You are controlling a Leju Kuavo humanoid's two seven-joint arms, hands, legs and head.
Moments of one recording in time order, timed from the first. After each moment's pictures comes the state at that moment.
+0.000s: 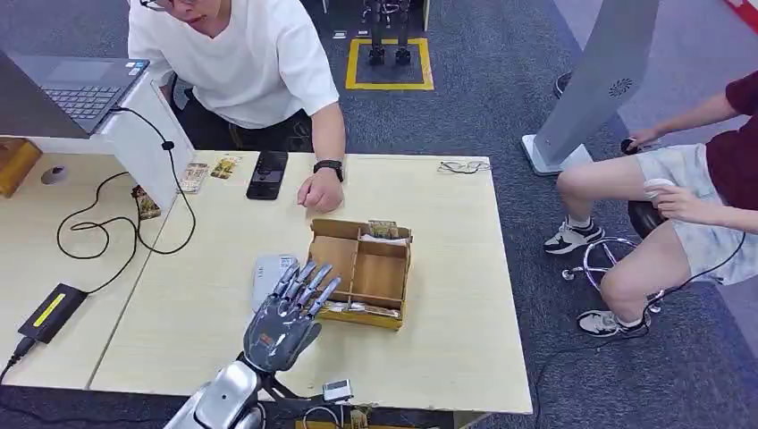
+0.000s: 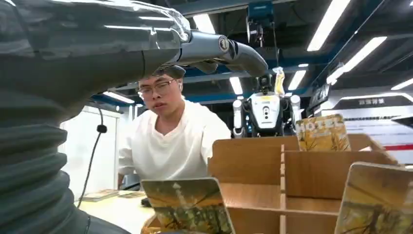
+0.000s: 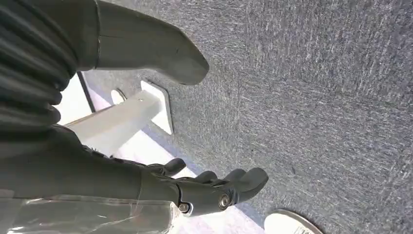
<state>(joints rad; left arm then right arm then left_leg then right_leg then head) -0.14 0.02 -0.49 -1.20 -1.48 0.69 0.00 -0.01 0.02 -1.08 -0.26 1.57 -0.52 -0.05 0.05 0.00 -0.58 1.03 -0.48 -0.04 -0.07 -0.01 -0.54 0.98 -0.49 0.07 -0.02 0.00</state>
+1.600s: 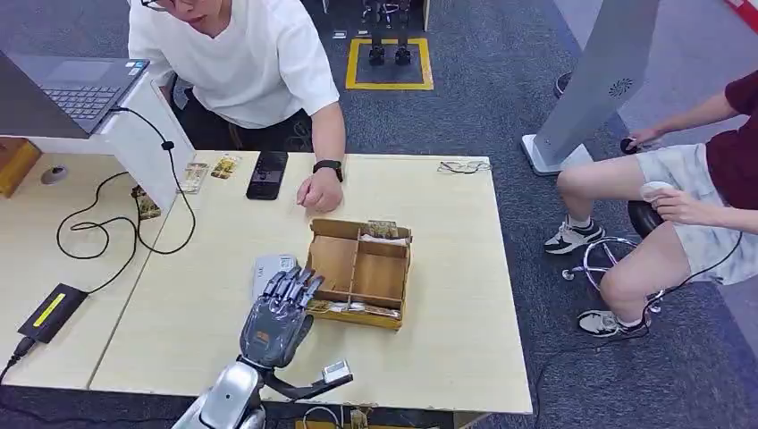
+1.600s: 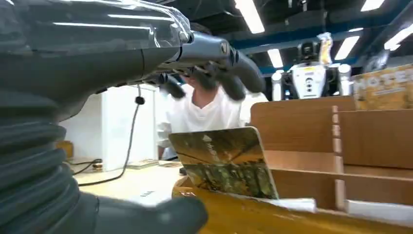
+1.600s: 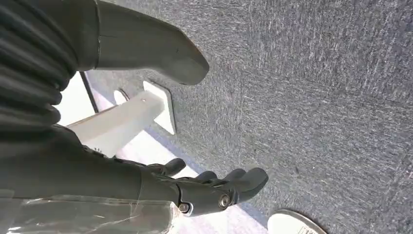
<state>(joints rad) -0.15 -0.01 -0.46 -1.11 -1.48 0.69 0.13 0.00 0.02 -1.08 -0.26 1.57 -0.53 -0.04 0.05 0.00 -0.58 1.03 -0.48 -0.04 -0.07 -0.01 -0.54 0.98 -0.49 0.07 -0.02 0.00</state>
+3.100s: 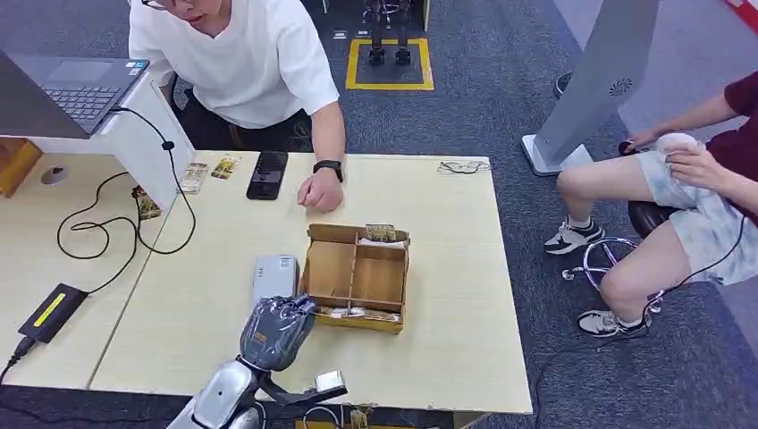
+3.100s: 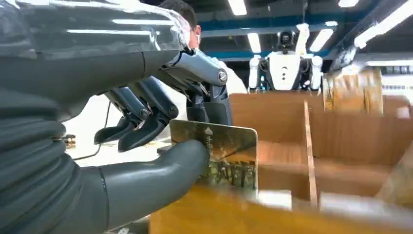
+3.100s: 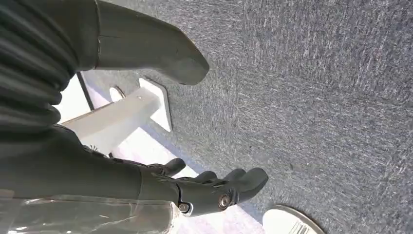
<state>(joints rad) -0.16 0.03 -0.50 -1.12 -1.25 0.65 -0.08 -0.01 0.02 -1.06 -0.26 1.57 -0.53 -0.05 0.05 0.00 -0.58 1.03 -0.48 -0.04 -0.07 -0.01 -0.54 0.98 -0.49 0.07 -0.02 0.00</state>
